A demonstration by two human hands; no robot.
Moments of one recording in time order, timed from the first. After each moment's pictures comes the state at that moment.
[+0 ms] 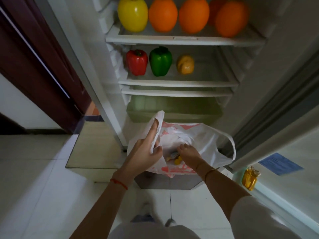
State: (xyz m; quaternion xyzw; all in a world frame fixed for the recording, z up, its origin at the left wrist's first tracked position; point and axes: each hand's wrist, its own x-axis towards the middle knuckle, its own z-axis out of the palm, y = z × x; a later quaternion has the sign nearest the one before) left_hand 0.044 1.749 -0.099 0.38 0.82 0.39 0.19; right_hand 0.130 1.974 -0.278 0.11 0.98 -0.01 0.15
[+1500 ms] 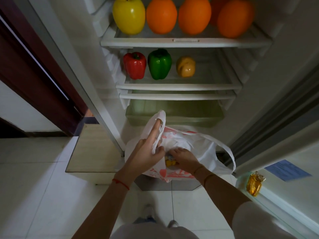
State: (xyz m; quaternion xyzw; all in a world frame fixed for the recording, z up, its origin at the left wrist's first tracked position) left_hand 0.025 1.767 -0.101 0.37 0.82 0.39 0.21; right_hand 0.113 1.955 -0.261 0.07 0.98 -0.13 0.11
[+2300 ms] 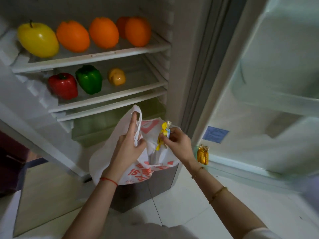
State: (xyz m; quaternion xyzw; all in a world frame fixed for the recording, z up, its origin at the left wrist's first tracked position) left_hand 0.070 1.830 -0.083 0.50 0.77 0.38 0.14; right_hand 0.225 1.953 -0.127 0.44 0.70 -0.47 -0.32
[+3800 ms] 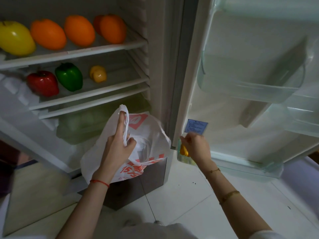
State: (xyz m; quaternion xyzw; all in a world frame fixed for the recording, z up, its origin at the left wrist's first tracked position) left_hand 0.120 1.823 -0.080 0.50 0.78 0.36 0.09; right_hand 0.343 1.984 -0.135 0.53 0.81 -0.16 -0.19
